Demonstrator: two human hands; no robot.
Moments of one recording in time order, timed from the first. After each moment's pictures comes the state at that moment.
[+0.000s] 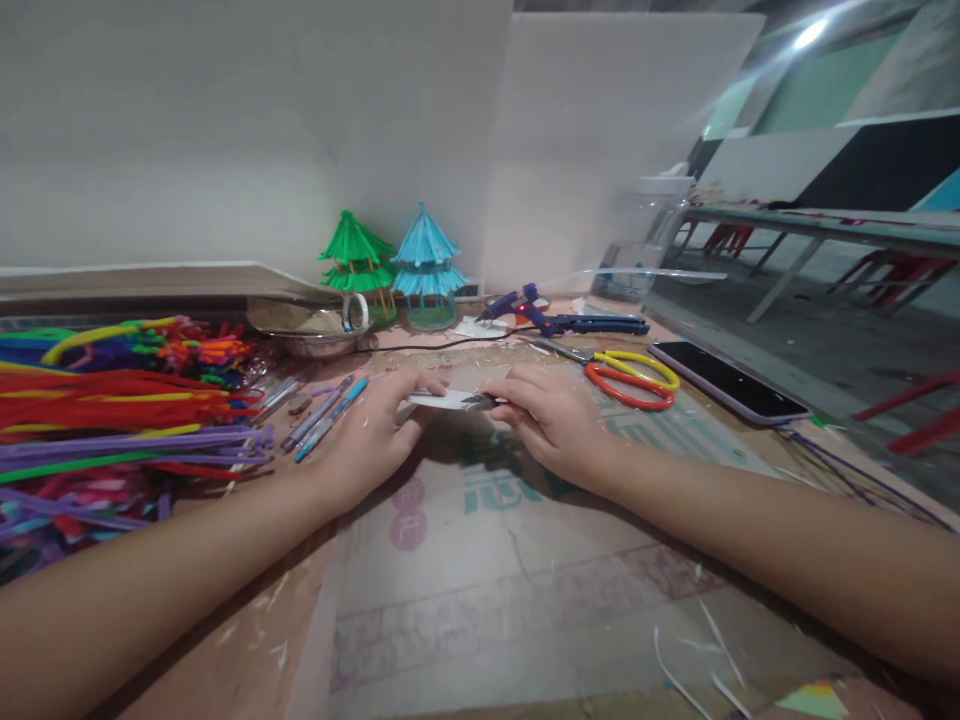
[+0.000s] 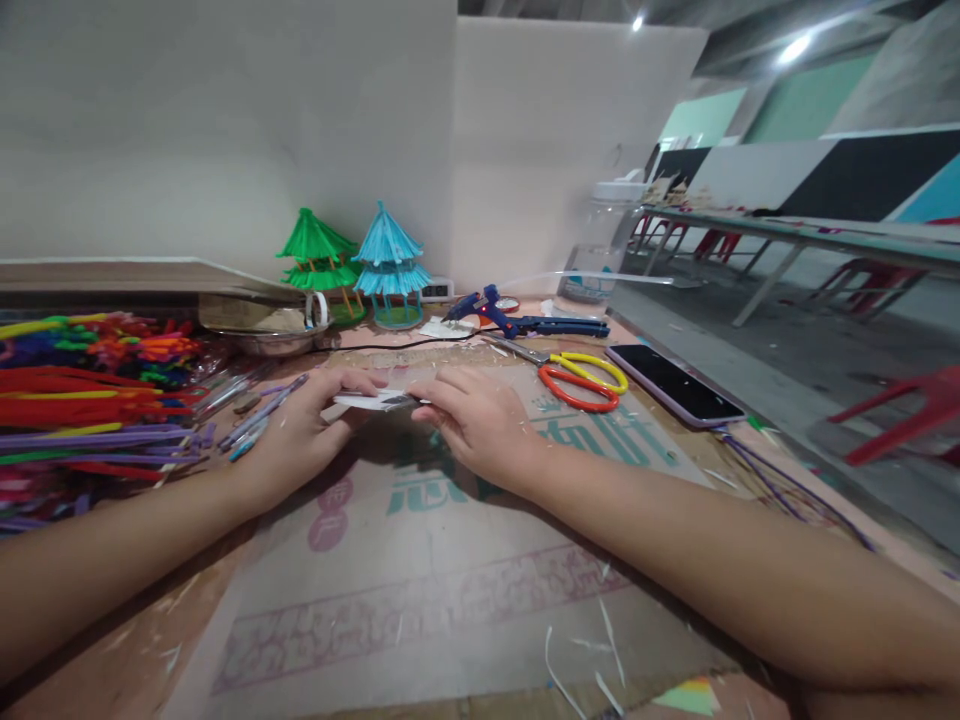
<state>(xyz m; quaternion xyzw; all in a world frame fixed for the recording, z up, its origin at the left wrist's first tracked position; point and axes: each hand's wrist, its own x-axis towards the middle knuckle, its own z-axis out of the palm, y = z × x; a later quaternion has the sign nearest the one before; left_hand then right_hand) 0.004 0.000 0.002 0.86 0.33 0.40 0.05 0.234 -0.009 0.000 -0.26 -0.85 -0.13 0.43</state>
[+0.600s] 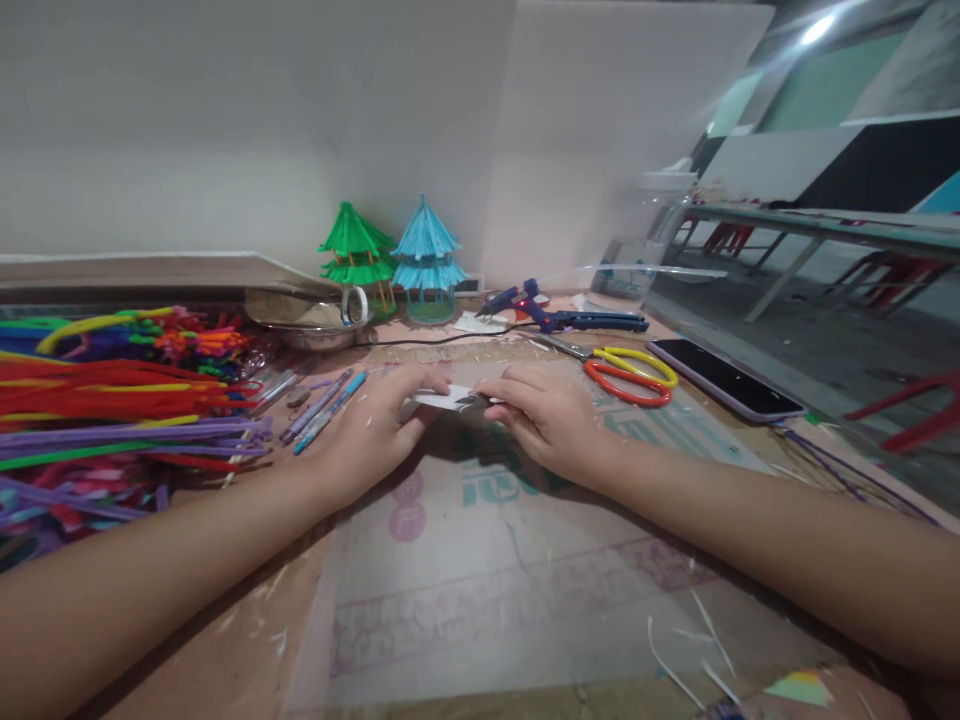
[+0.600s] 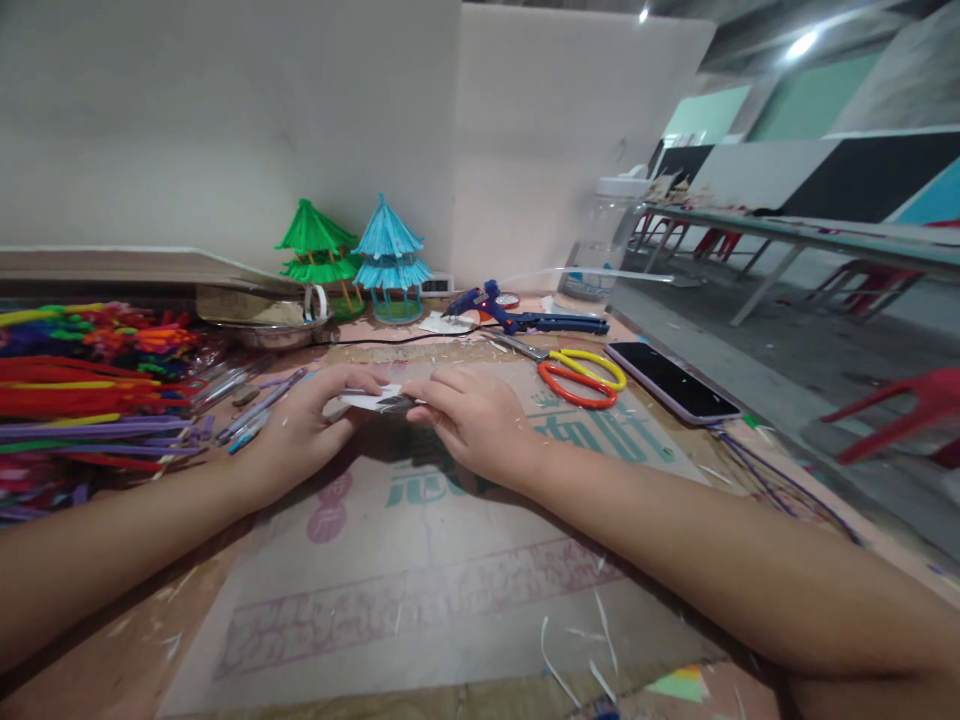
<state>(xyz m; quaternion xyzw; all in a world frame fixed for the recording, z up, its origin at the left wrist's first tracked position) 0.002 0.000 0.001 0.87 0.32 0.37 0.05 0.234 -0.010 0.000 -0.25 -0.87 -0.13 0.41</state>
